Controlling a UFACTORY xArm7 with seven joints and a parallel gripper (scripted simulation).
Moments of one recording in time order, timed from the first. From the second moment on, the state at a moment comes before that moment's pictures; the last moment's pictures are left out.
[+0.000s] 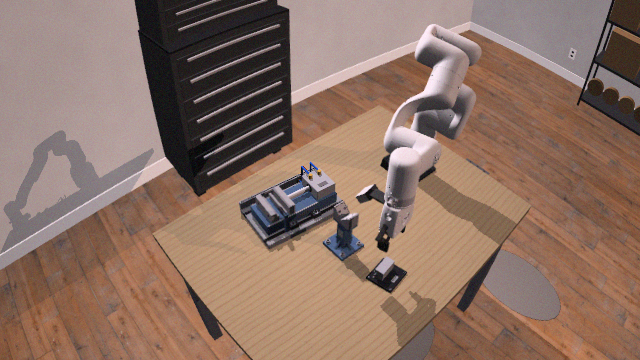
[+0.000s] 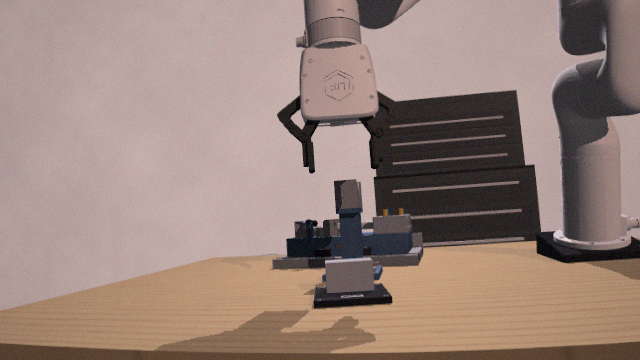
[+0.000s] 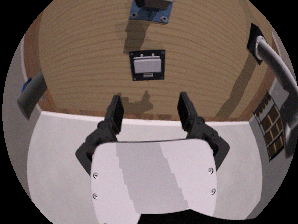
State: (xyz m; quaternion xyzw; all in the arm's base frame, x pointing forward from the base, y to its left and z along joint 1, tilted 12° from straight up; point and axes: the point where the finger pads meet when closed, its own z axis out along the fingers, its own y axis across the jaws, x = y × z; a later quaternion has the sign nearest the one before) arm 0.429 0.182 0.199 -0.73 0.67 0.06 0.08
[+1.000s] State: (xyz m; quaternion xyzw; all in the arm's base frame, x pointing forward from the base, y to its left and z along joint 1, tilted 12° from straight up) arm 0.430 0.195 0.135 -0.73 0.67 0.06 0.08
